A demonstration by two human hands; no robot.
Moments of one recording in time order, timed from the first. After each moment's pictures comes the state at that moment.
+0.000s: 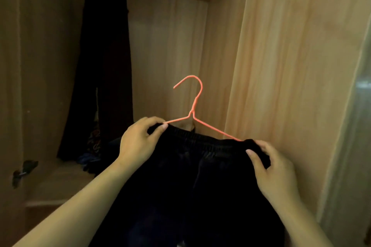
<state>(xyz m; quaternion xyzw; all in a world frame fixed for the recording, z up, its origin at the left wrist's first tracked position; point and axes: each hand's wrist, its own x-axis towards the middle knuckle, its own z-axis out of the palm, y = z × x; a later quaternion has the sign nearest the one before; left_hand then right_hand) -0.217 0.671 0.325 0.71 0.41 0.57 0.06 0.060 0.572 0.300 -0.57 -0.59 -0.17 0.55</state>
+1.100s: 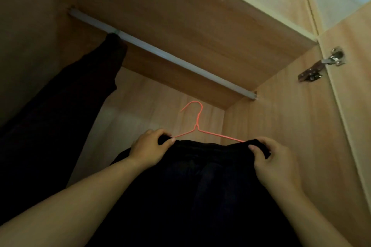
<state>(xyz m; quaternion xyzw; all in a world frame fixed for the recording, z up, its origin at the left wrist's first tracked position) -0.196 1.186 0.627 0.69 0.33 0.65 -0.05 0.061 1.053 0.643 -0.45 -0.54 -0.37 0.62</state>
